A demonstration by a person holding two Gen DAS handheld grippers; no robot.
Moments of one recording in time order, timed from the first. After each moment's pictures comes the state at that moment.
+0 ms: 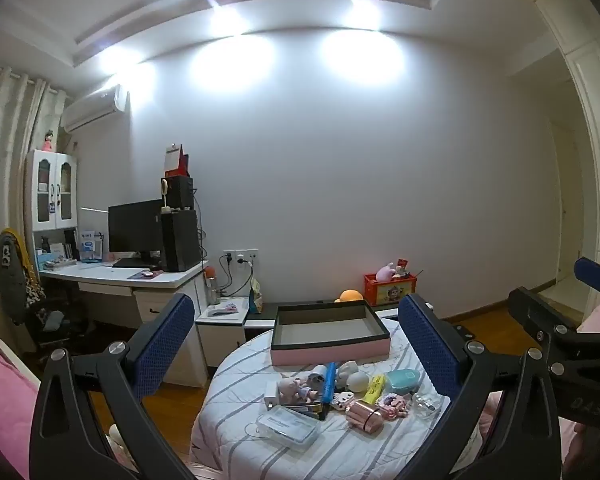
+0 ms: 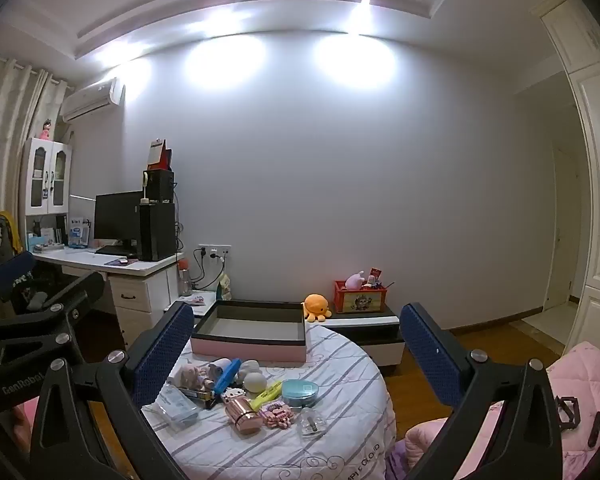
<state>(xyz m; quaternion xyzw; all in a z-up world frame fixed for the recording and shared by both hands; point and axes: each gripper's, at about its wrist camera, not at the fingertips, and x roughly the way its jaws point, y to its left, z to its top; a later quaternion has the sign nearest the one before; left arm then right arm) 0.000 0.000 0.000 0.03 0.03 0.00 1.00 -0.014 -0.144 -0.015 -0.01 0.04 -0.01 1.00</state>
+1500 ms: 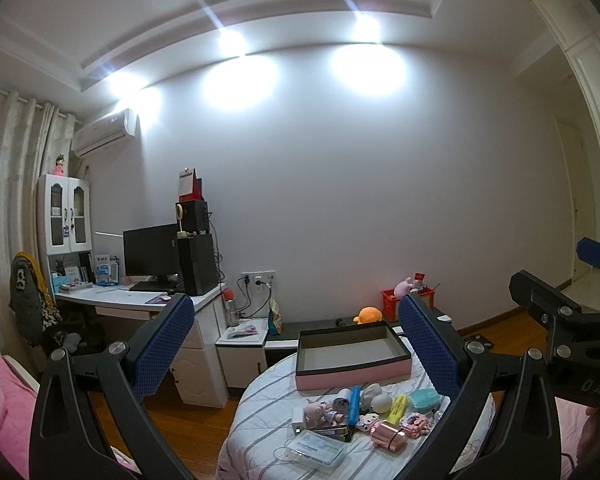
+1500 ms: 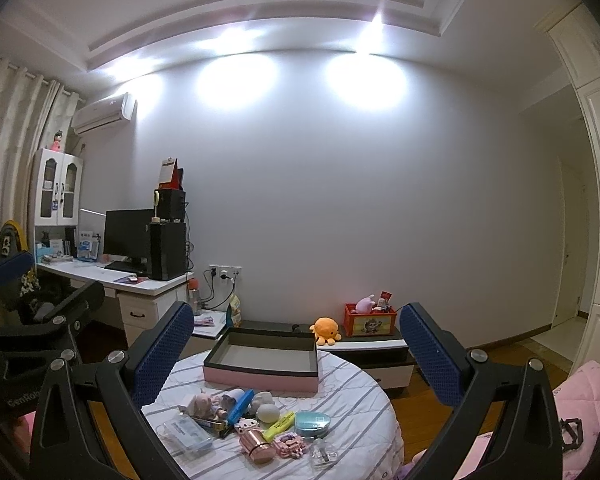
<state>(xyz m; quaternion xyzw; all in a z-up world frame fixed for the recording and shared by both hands) -0.006 0.012 0.031 0.05 0.00 0.03 1.00 -0.008 -0.134 0.014 -0.02 0.01 0.01 1.00</state>
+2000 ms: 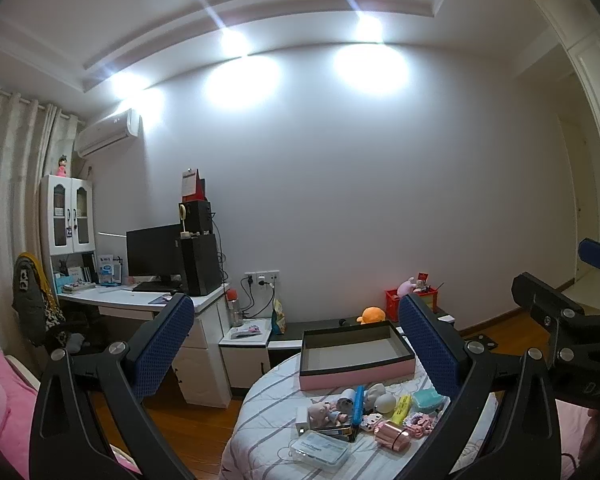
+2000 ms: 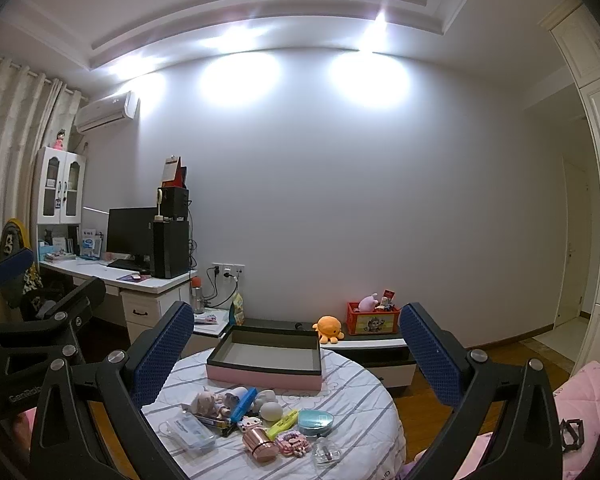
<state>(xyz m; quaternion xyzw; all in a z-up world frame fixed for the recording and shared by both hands) -0.007 0.014 0.032 0.05 0.00 0.03 1.00 -0.011 -0.132 0.017 -0.02 0.01 0.01 1.00</state>
